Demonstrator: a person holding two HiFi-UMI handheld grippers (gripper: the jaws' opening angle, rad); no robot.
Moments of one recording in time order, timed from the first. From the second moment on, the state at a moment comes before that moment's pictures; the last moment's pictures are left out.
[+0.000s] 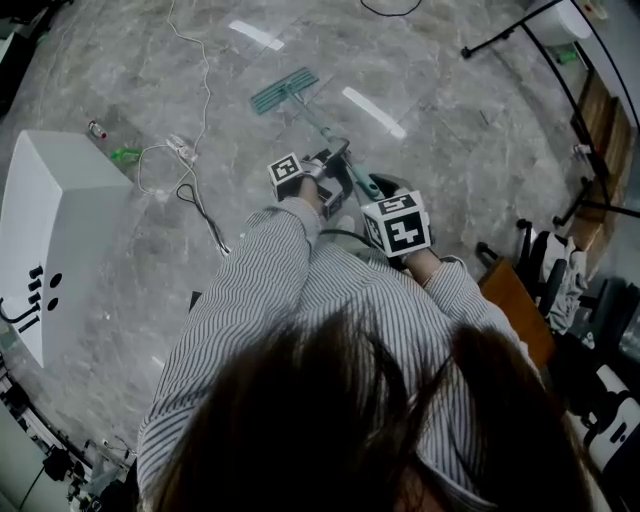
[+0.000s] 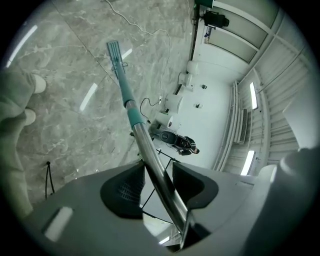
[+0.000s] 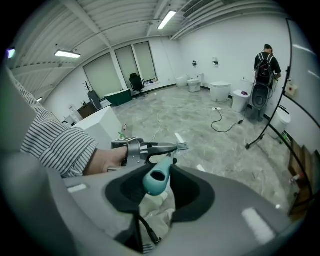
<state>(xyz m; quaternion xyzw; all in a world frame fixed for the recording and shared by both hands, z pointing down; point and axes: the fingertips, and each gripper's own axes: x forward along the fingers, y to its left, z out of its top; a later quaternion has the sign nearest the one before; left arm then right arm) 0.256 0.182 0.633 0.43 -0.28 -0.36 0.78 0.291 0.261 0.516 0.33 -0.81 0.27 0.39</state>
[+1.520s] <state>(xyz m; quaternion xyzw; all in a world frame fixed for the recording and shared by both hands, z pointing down) -0.106 -0.269 0.653 0.48 -0.32 -0.25 0.78 -0.080 -0.183 0.529 0.38 -0.82 0.27 0.34</state>
